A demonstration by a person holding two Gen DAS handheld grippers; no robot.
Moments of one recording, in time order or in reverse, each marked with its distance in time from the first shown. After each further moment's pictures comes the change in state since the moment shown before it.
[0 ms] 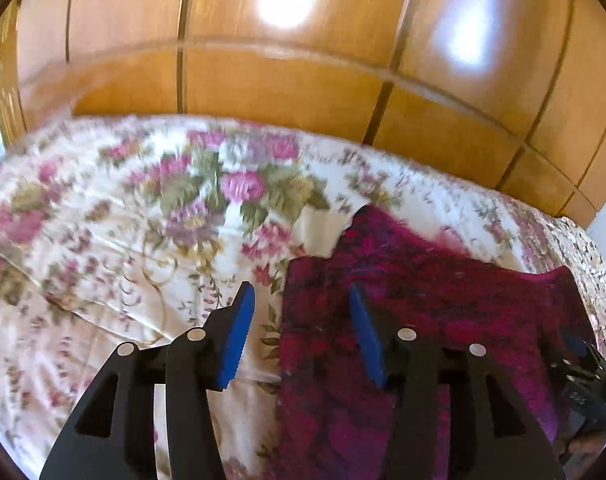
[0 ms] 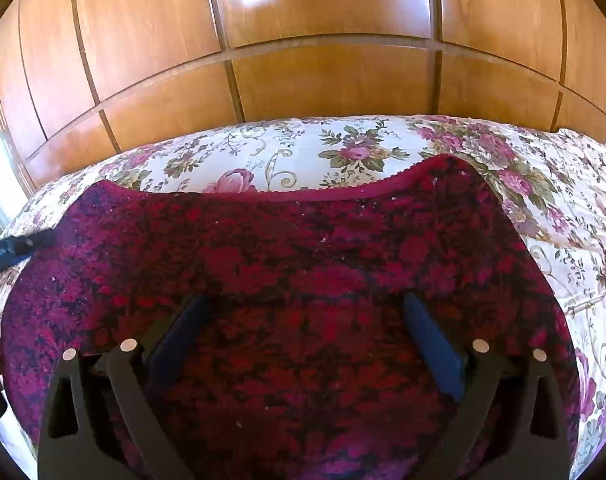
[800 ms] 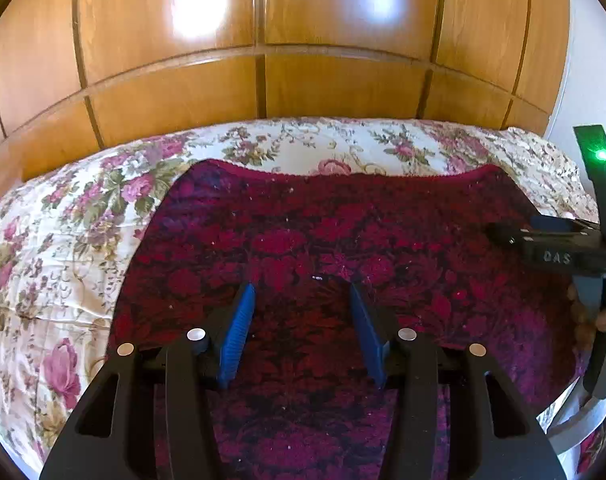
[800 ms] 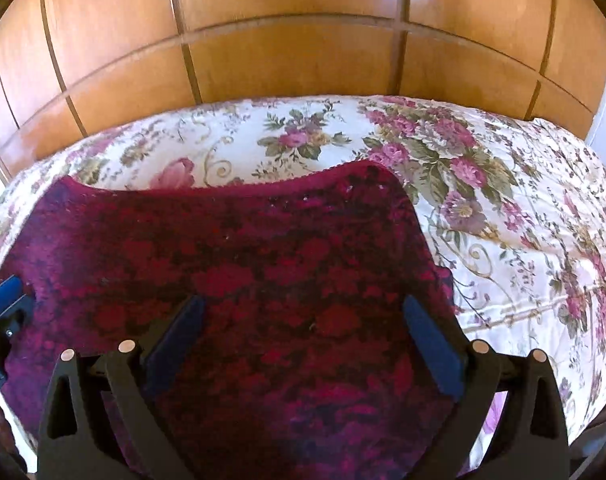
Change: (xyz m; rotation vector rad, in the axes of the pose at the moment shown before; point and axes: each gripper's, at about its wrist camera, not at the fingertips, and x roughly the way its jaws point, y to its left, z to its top) left arm -0.005 -0.100 -0.052 0.275 0.062 -0.089; right arm 0.002 -0.046 0.022 0.011 0.139 -0.086
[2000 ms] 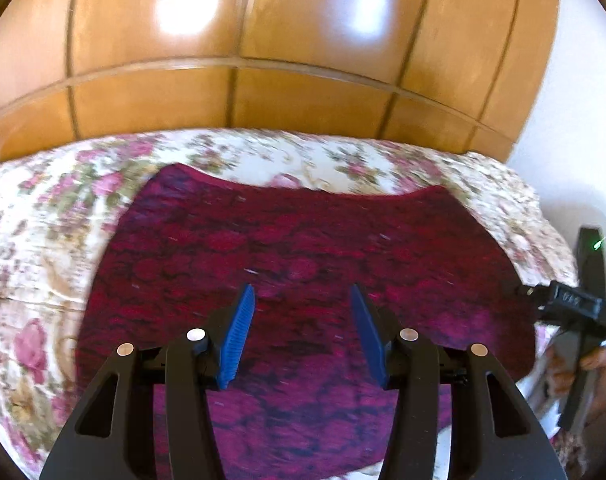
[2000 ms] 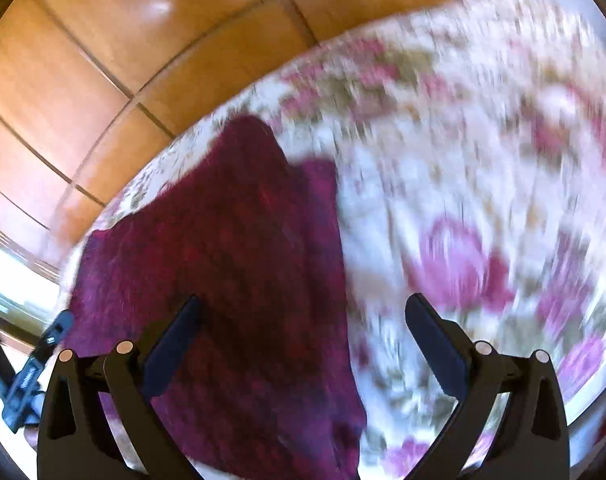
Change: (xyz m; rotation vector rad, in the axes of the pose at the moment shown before) left arm -0.029 -0.014 -0.001 -0.067 -0.026 -0.192; right arm -0.050 -0.112 -0.087 0.462 0.081 0.312
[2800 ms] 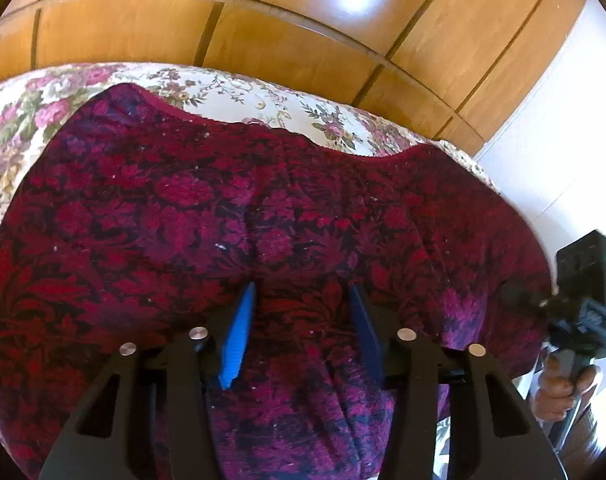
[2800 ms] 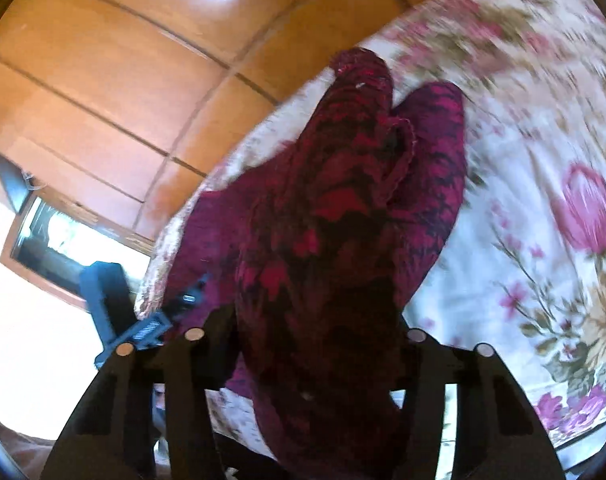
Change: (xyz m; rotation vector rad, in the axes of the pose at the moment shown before) left arm 0.046 0.029 -0.008 -0.131 0.120 -0.214; right arm -0.010 0.080 -0.017 -0.126 0.054 0.304
